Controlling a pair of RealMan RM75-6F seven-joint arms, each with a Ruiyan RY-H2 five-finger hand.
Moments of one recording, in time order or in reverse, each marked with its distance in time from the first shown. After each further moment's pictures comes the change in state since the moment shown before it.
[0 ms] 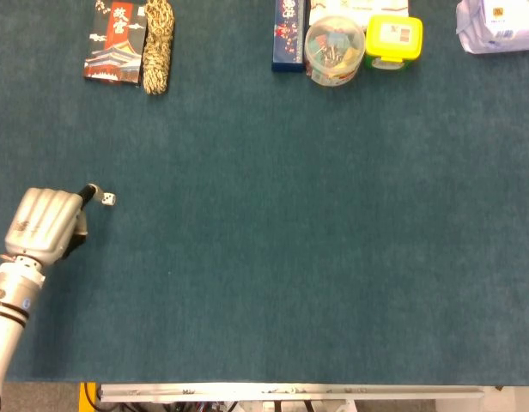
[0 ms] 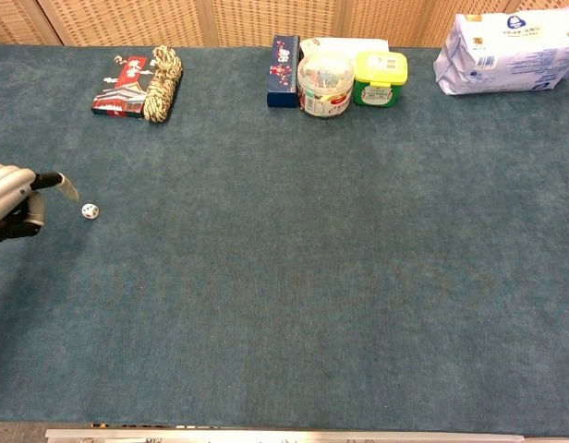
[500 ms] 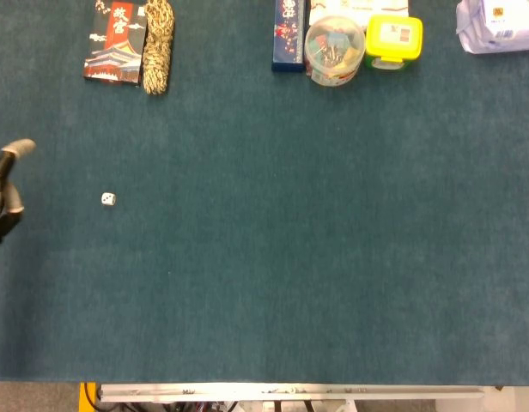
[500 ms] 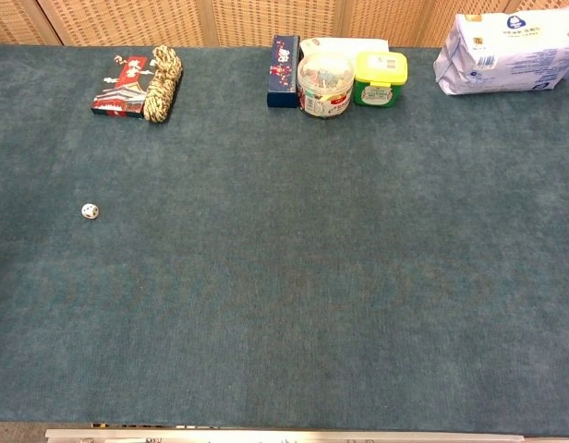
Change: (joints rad) left arm 0.132 0.115 -0.055 0.010 0.185 0.334 -0.173; right arm -0.005 -0.011 0.004 0.002 0.008 0.009 -0.033
